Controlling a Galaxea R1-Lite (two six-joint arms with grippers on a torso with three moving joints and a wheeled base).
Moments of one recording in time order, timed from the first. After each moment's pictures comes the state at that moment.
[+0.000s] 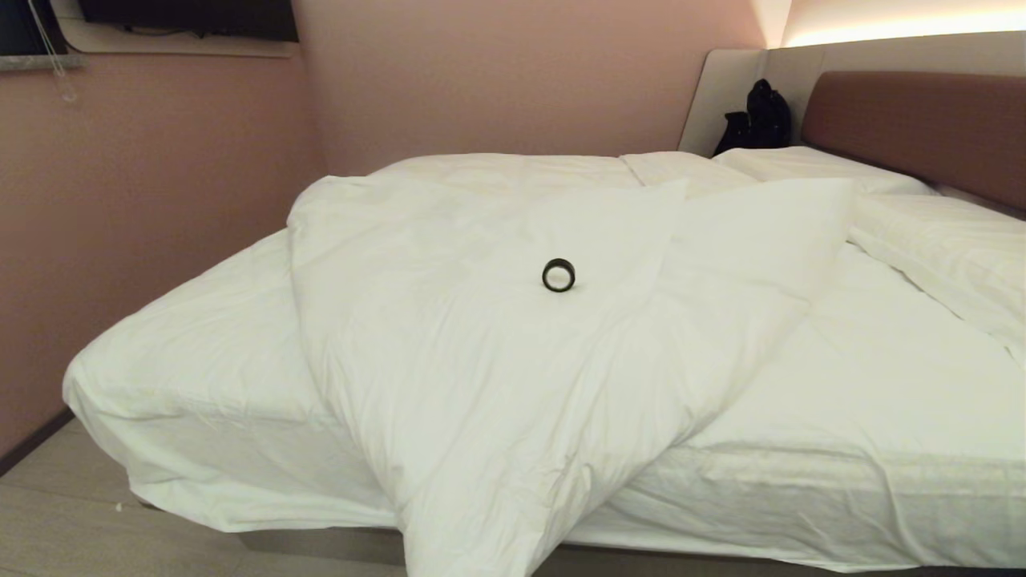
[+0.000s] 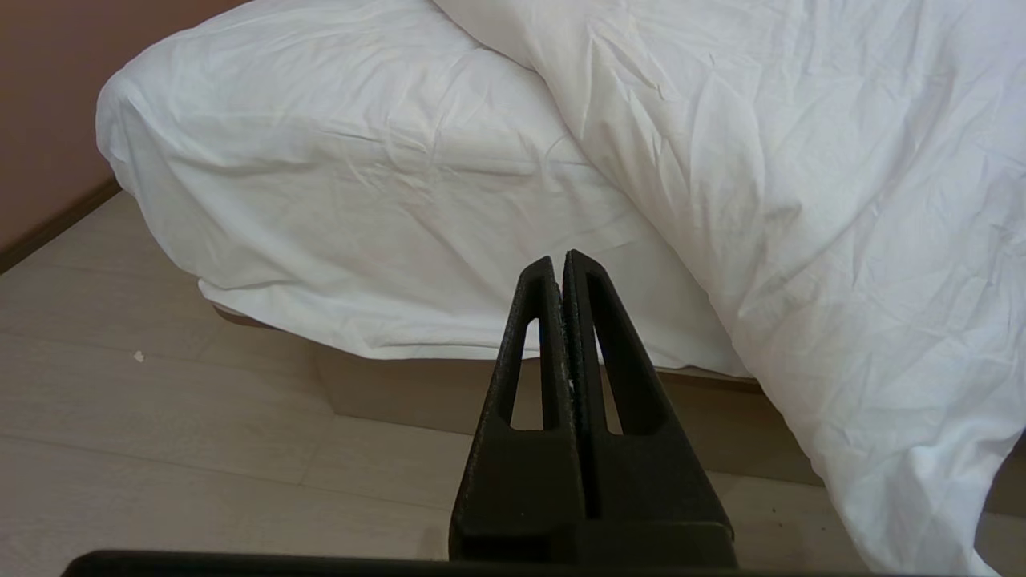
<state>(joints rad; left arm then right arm) 0.00 0.00 0.00 0.00 0.02 -0.04 -0.02 0.00 0.00 -0.04 0.00 0.00</state>
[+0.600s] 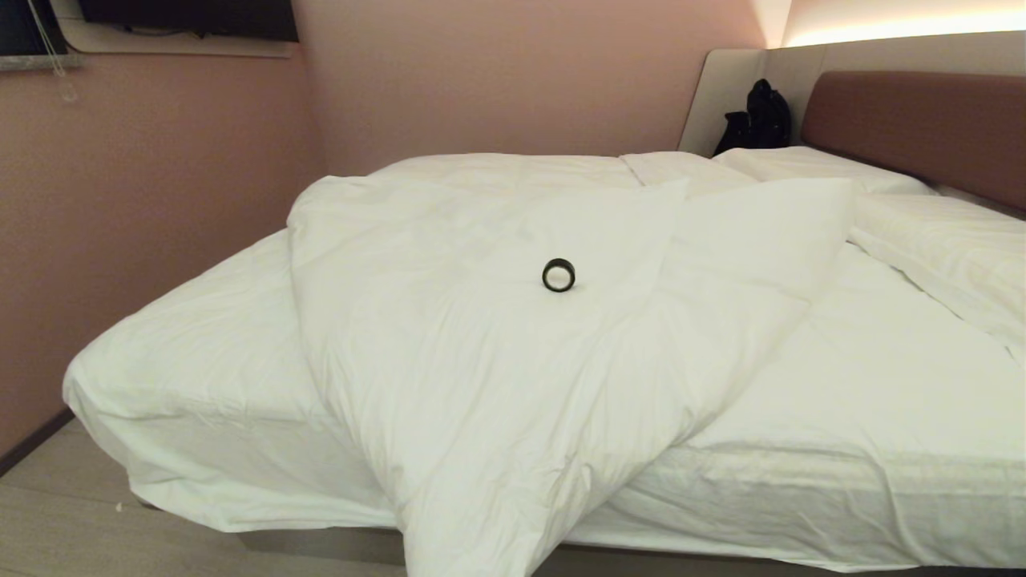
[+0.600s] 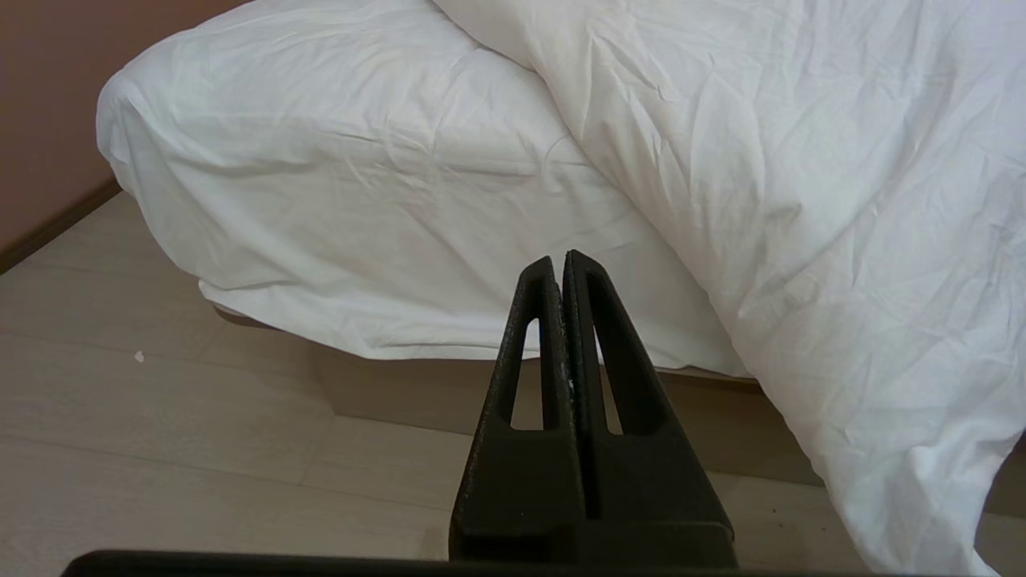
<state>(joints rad) 0.00 0.00 0.00 0.00 0.02 -0.04 -0.02 0.00 0.00 -0.02 0.00 -0.03</state>
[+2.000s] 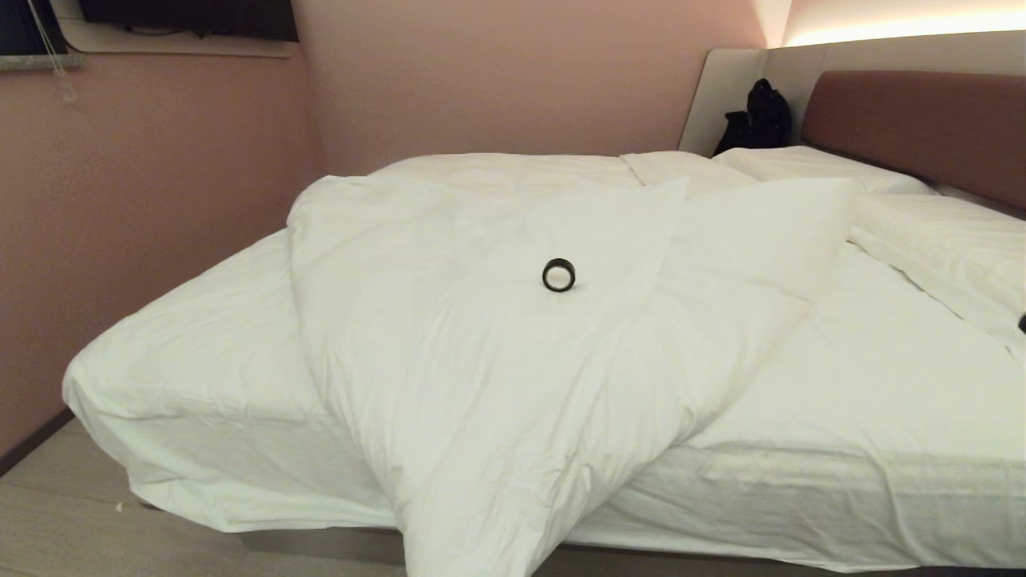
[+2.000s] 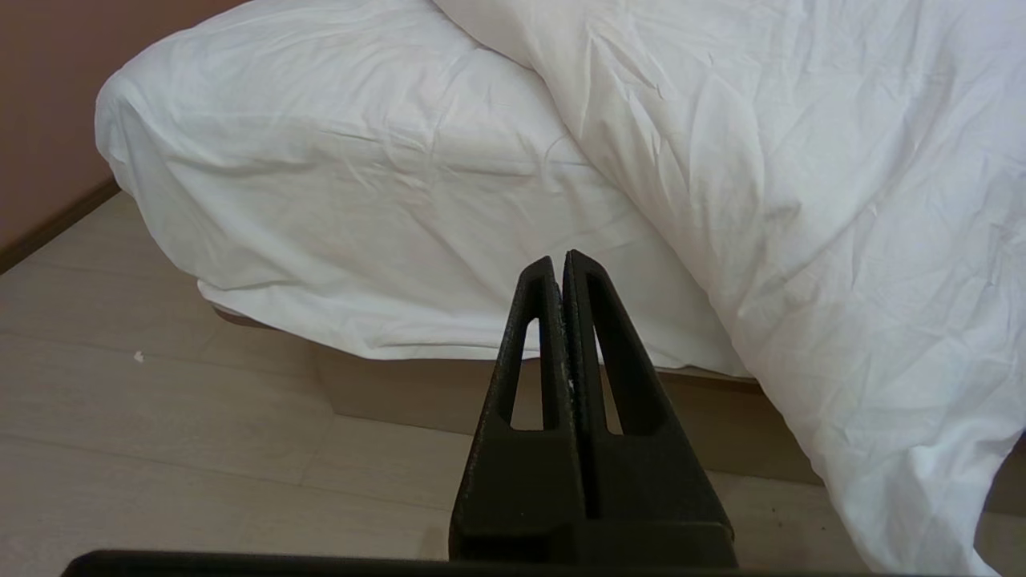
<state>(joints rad) 0.00 0.00 0.00 0.00 0.02 -0.04 0.01 0.89 -0.71 -0.07 0.19 -0.03</state>
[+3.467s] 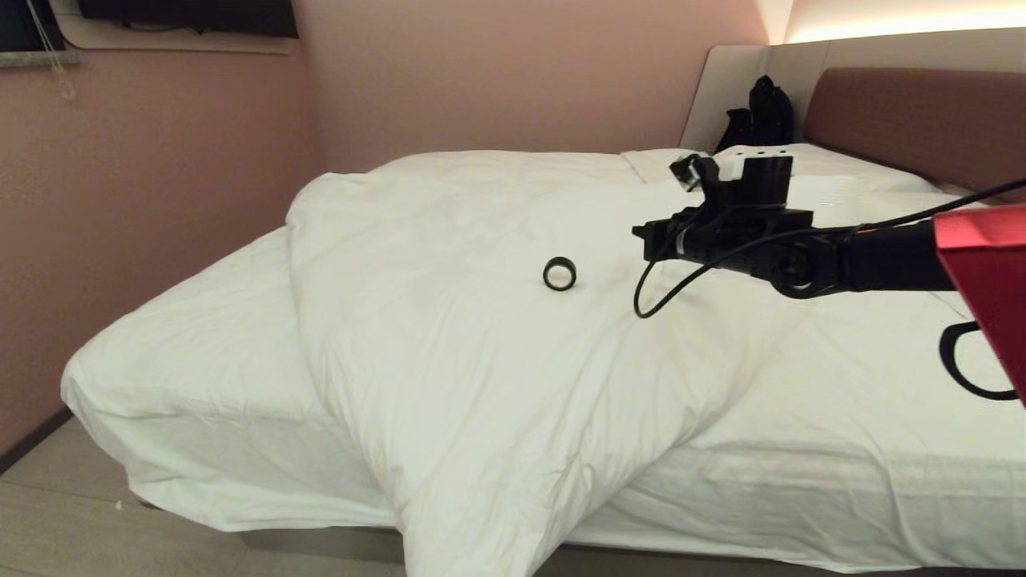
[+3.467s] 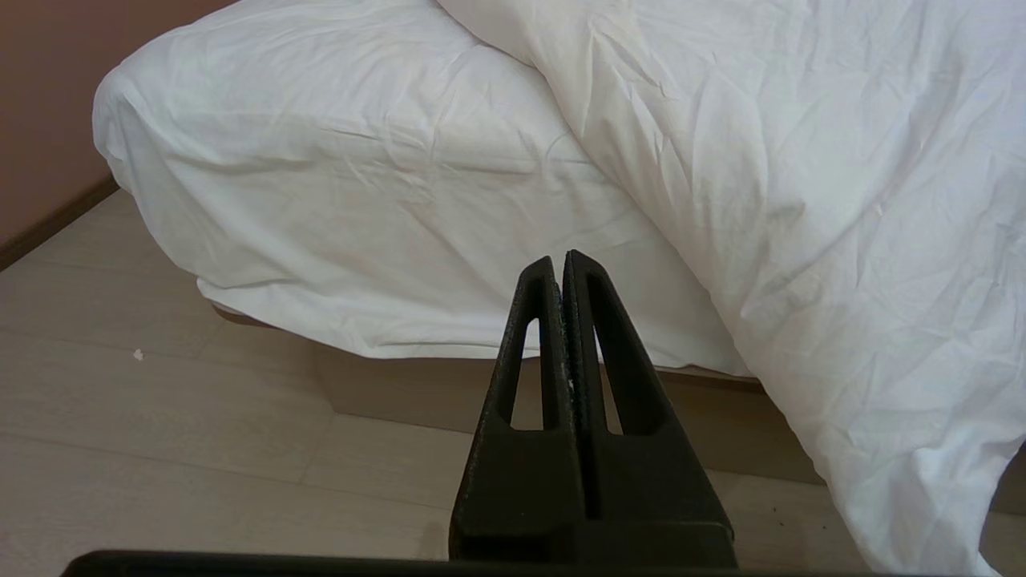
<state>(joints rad) 0.00 0.00 0.00 0.00 0.02 -0.04 0.25 2.20 -1.77 -0.27 0.18 -0.03</state>
